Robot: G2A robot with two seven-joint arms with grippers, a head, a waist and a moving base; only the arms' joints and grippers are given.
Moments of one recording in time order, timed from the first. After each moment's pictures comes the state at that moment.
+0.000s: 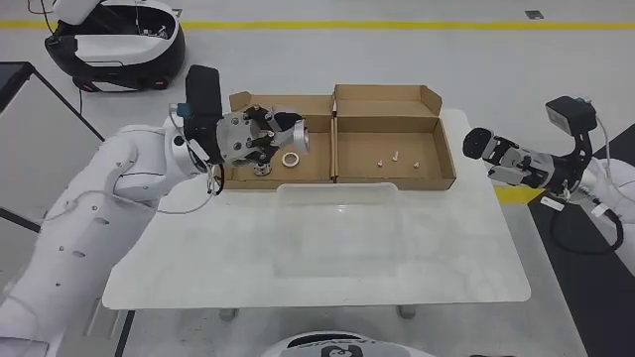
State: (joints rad) left arm 1.01 -0.82 -1.06 -1.81 0.64 -0.82 -0.08; right arm -1.43 -0.46 1.35 -1.61 0.56 -1.01 0.81
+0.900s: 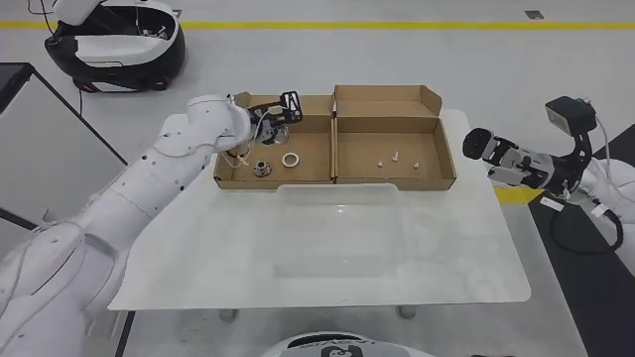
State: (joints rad) left arm 0.53 -1.10 -0.48 -1.08 1.30 -0.61 -0.45; right arm -1.43 -0.46 1.35 -1.61 0.56 -1.01 0.81
